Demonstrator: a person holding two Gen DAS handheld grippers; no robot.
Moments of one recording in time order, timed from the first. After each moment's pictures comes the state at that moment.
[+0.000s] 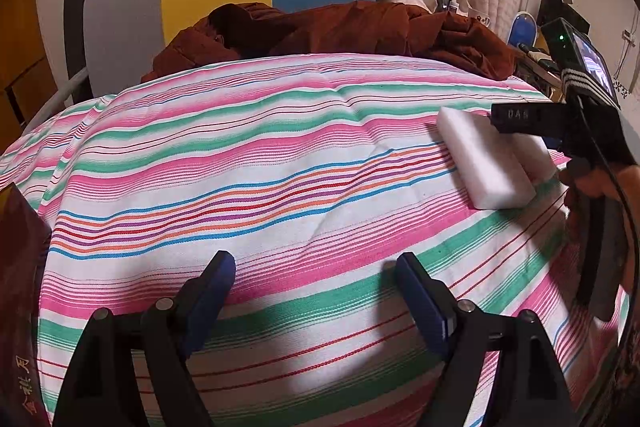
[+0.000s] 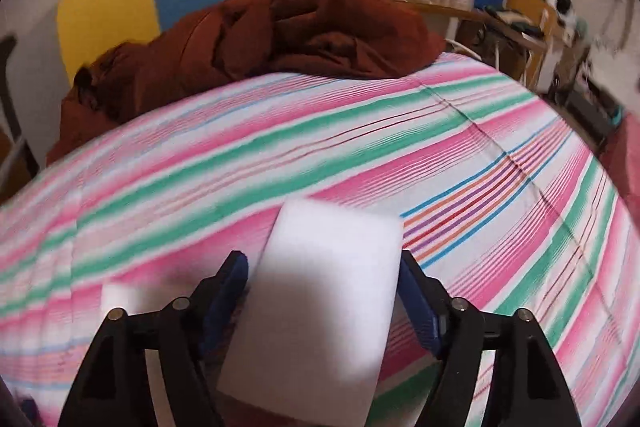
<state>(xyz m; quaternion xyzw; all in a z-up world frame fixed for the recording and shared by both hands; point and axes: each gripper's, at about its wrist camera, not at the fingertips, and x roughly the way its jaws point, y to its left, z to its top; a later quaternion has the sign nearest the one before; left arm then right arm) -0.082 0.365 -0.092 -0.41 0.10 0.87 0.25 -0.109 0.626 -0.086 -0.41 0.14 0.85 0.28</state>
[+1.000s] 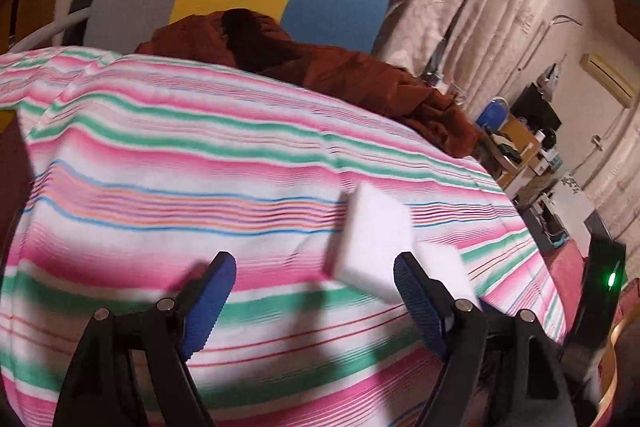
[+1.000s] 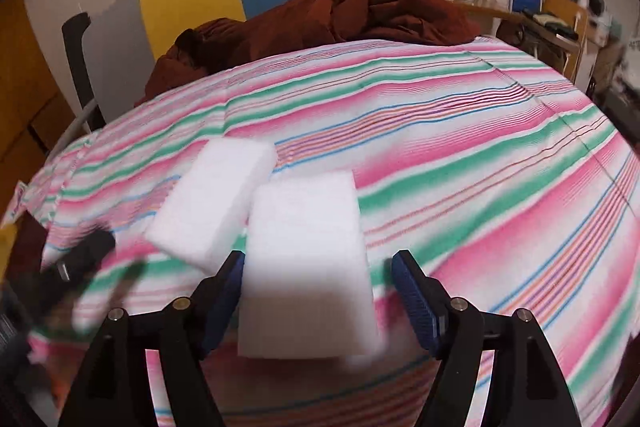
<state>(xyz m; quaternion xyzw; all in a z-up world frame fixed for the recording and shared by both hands) -0.083 0.320 -0.068 -0.41 -0.08 0.85 0.32 -0.013 0.494 -0.079 -0.40 0.15 0.88 0.19</state>
